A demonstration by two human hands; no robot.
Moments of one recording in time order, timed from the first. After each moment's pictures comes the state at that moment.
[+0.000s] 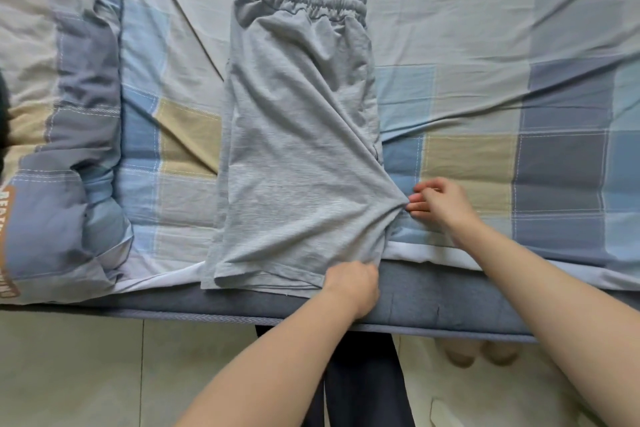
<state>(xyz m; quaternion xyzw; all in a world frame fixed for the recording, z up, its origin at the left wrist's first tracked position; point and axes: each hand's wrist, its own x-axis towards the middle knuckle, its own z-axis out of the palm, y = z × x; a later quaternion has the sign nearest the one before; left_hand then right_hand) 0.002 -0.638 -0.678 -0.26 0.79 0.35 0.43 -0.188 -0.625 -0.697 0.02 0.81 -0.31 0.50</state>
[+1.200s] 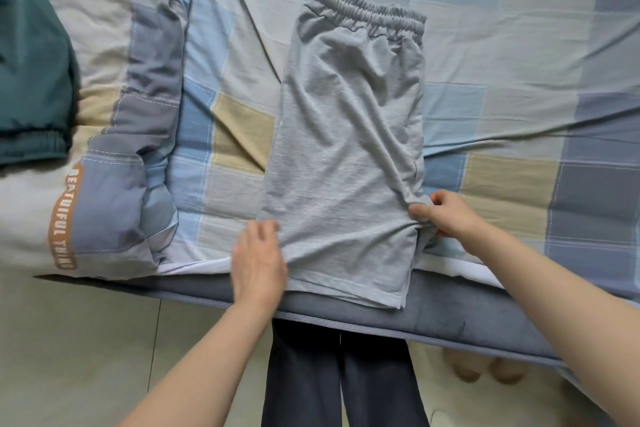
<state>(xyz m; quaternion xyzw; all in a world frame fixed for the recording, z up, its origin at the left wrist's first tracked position) 0.148 -0.728 -0.653 -0.57 0.78 0.21 0.14 -0.157 -0.666 -0.685 -0.10 0.81 -0.12 0.56</state>
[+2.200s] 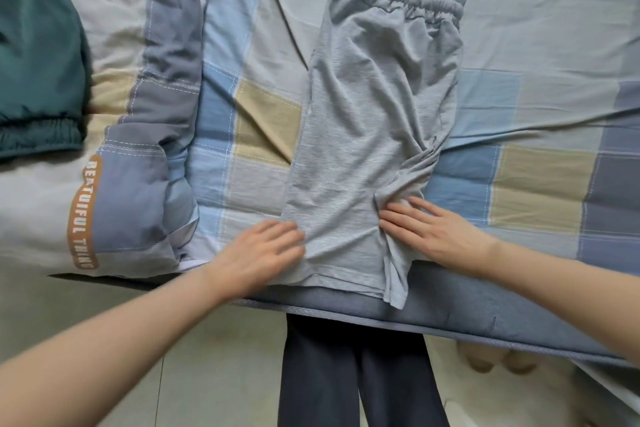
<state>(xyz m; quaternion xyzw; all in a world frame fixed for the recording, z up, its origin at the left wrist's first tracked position) 0.217 -0.798 -0.659 -0.06 0.97 0.18 0.18 -0.108 -0.655 -0.688 -0.87 0.46 0.04 0.19</state>
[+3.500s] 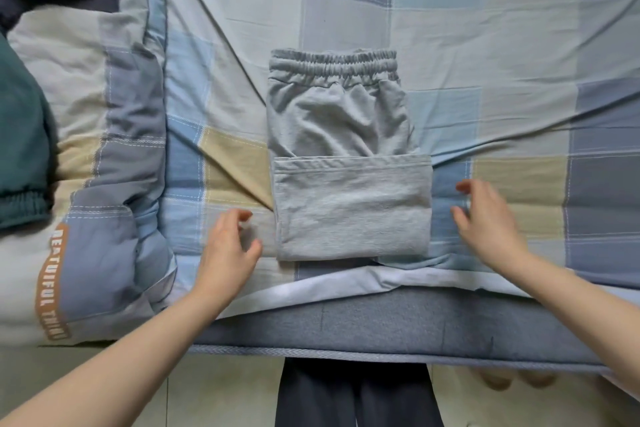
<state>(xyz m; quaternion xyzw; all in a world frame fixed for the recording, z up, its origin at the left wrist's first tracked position) 0.170 -0.826 -0.672 -0.56 0.73 0.39 0.07 -0.166 -0.655 -0.677 -0.34 0.89 -0.05 0.31</state>
